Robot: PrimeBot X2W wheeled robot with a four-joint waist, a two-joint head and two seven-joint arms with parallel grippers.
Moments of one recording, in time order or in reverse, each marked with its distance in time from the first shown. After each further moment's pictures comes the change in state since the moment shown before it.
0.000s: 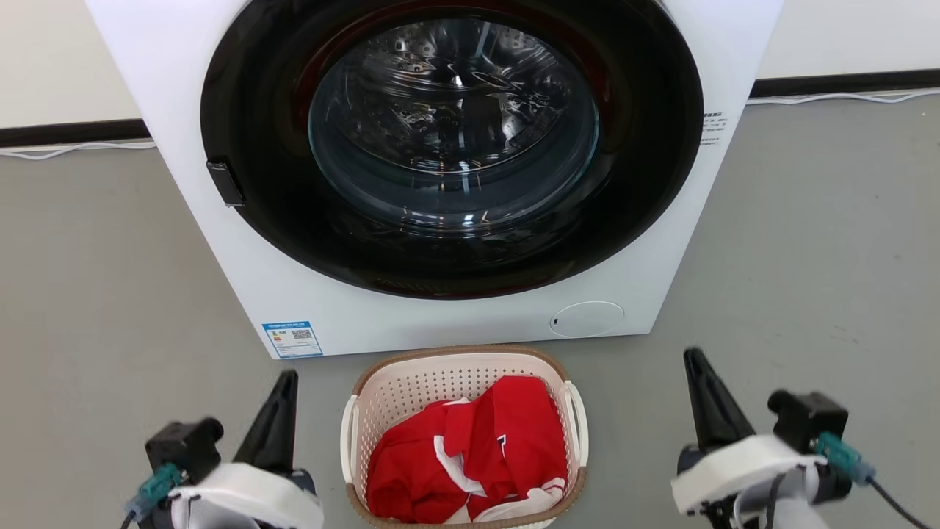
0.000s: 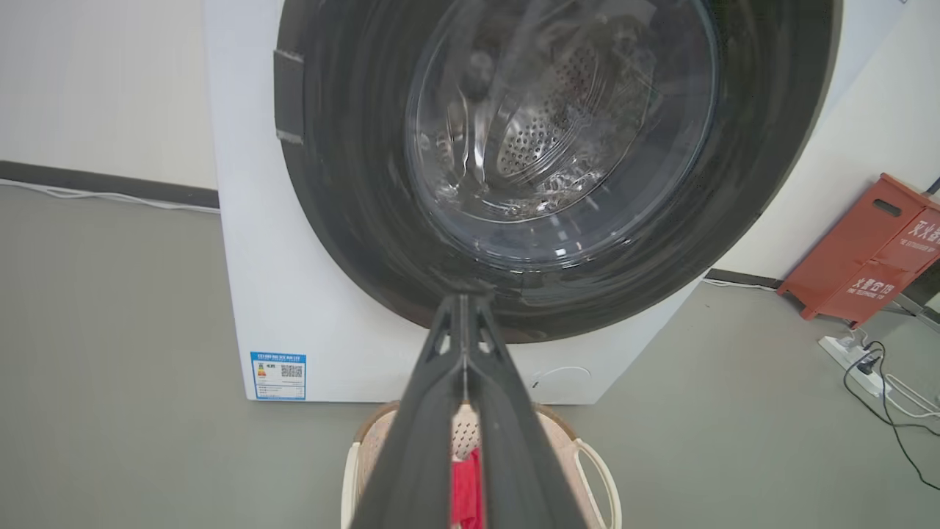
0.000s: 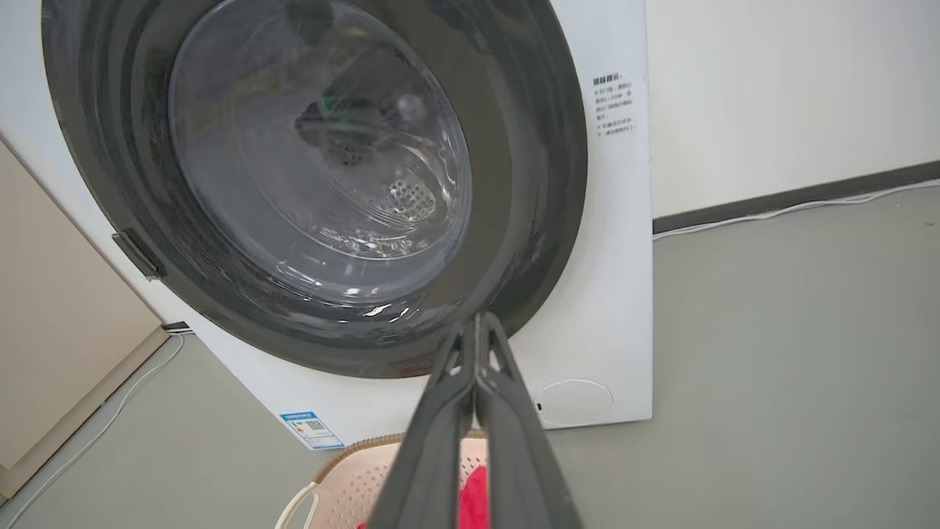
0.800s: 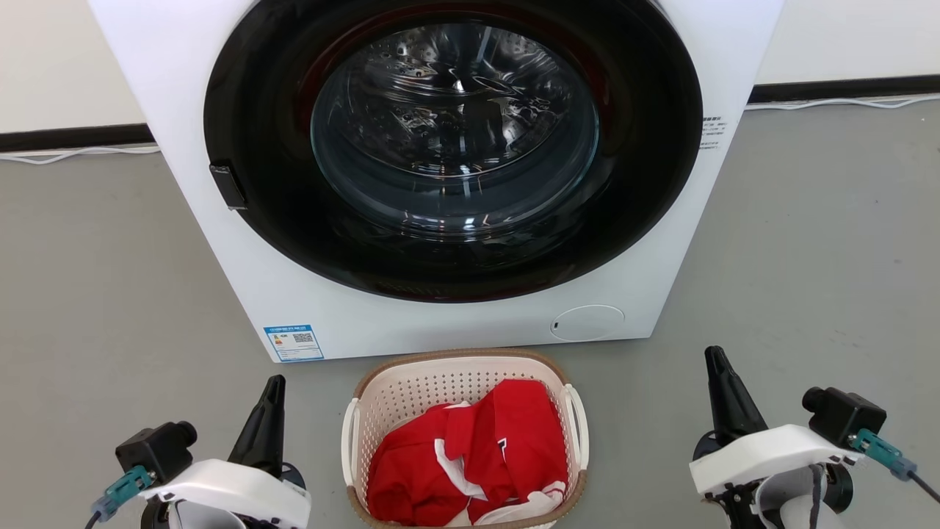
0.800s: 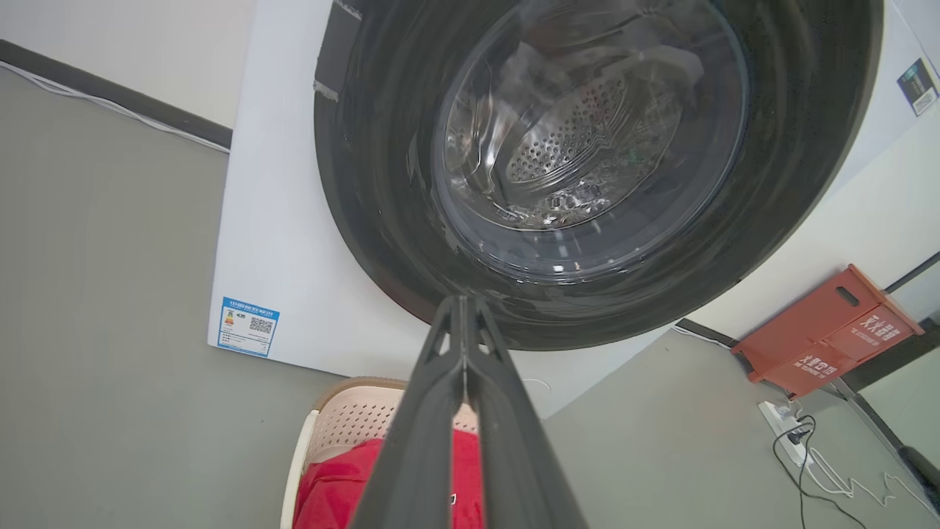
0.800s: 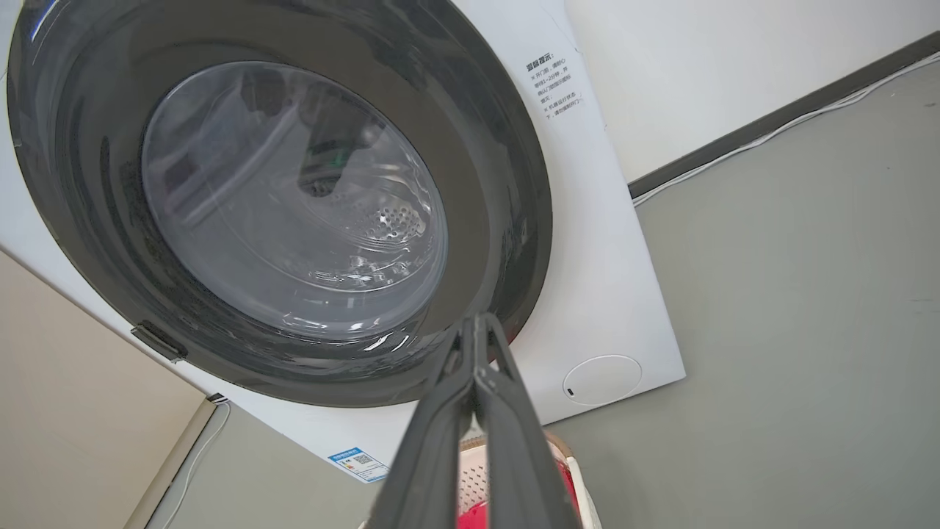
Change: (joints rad) left arm 0.012 -0.012 0.029 -0.002 -0.208 0.000 0.069; right arm 0.012 0.000 -0.033 -0.024 0.235 0.000 0.063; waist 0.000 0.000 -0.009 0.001
